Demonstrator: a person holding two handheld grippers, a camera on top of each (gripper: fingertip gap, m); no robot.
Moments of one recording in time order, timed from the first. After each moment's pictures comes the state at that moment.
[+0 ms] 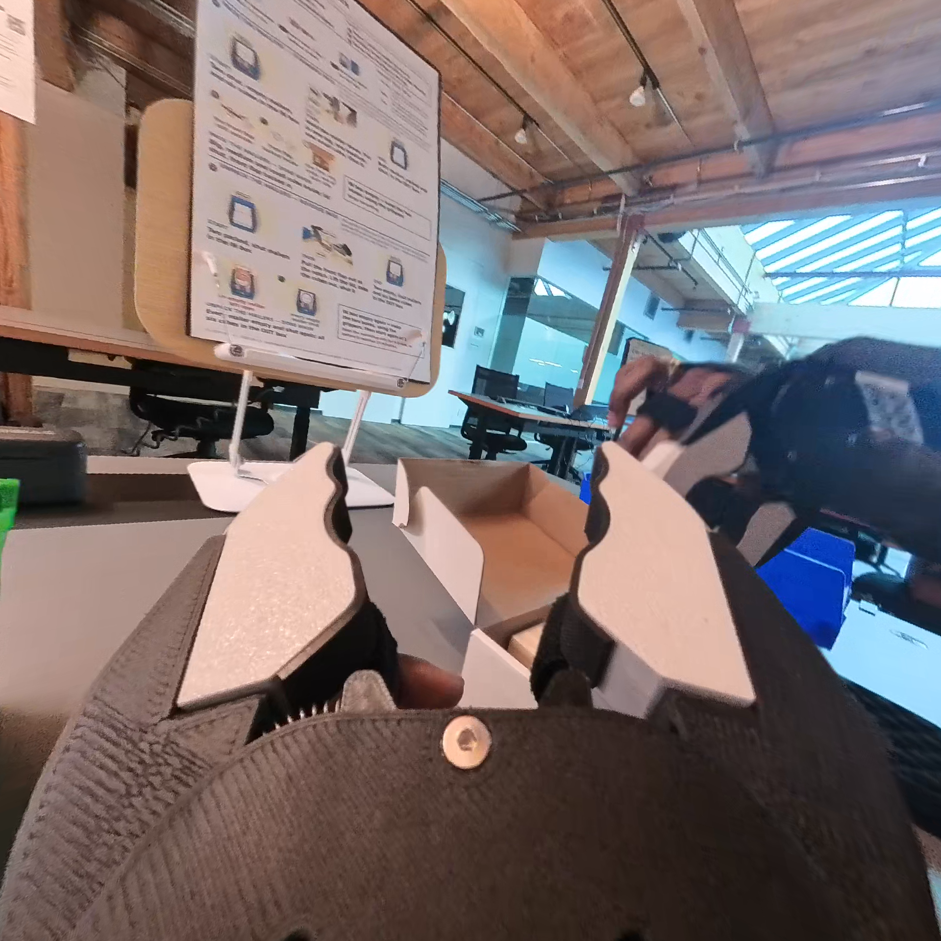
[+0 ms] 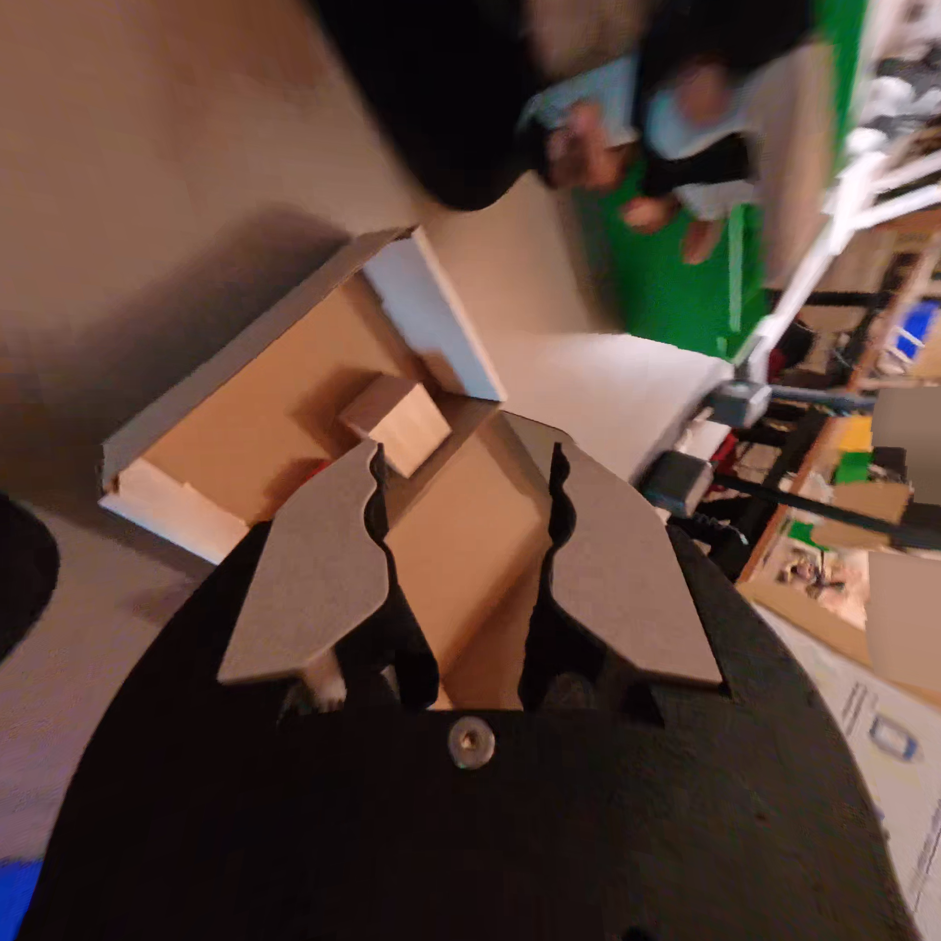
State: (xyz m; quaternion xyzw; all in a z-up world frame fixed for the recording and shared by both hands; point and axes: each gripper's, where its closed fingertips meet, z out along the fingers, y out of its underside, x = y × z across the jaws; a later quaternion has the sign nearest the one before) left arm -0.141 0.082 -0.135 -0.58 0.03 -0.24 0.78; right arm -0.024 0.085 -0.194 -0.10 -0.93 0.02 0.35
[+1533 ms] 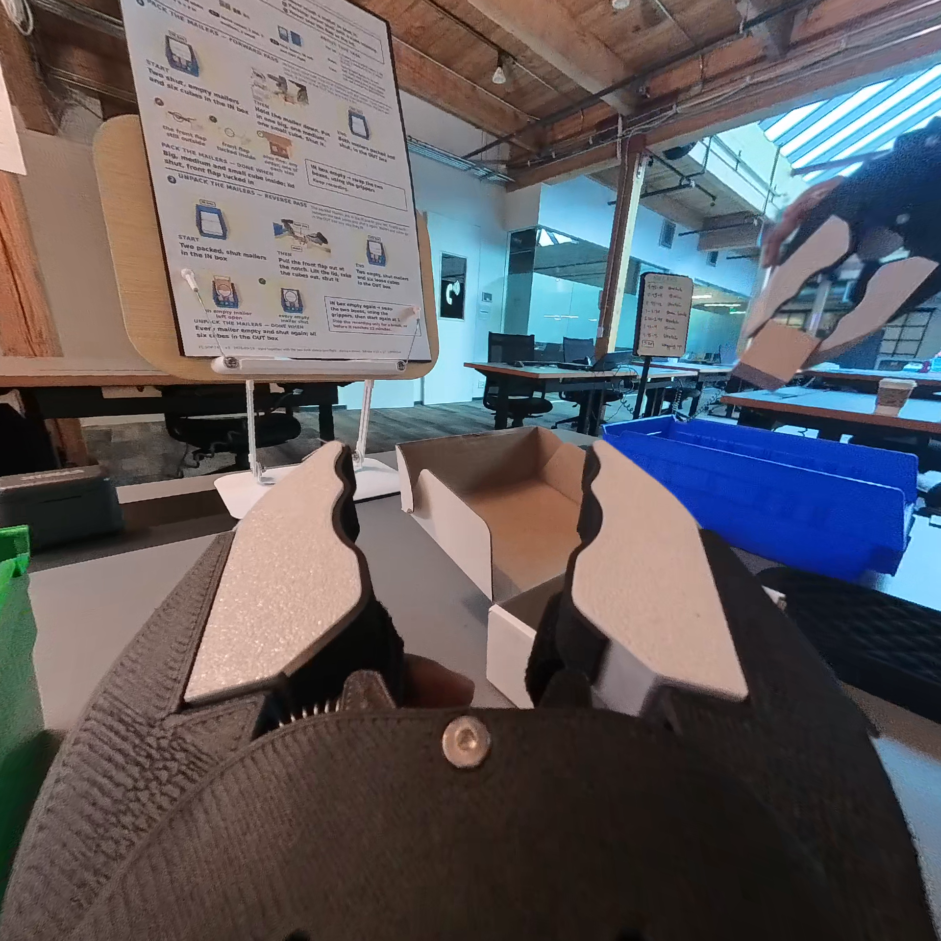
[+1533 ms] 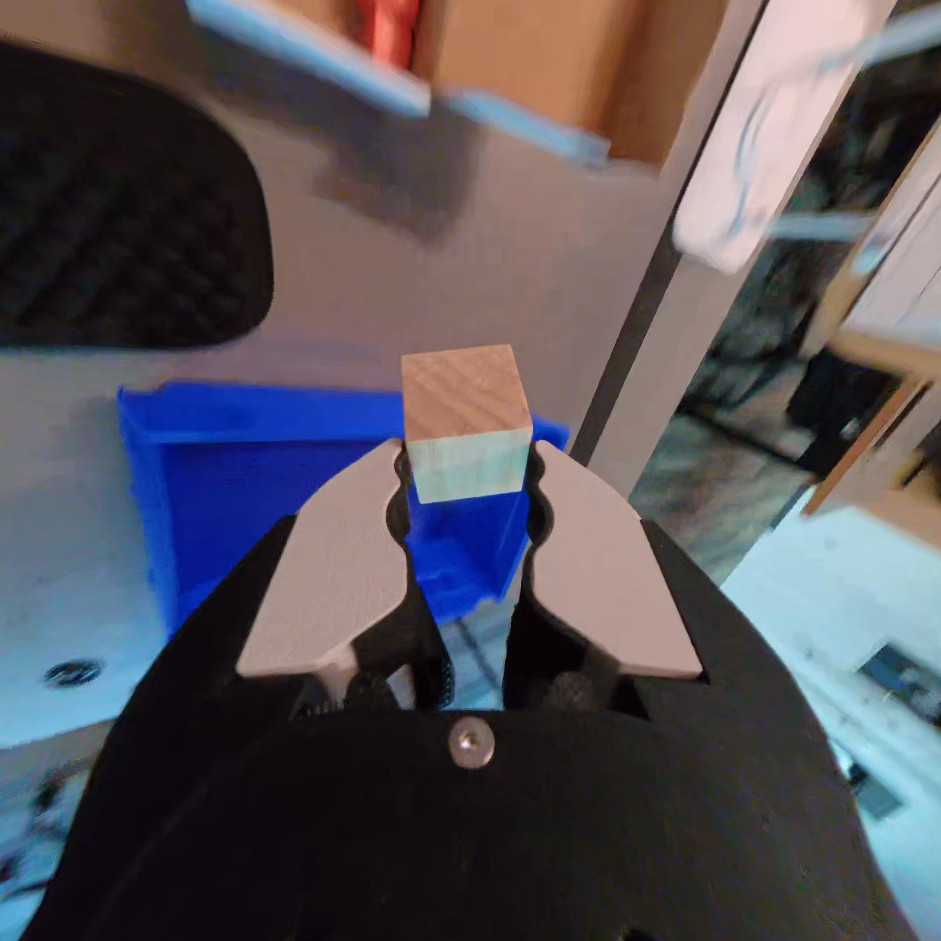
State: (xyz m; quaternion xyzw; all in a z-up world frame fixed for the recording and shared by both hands) left arm -0.126 0.083 -0.144 -0.60 0.10 -0.17 0.78; right arm 0.181 0.174 -0.108 -0.46 -0.85 -0.14 0.21
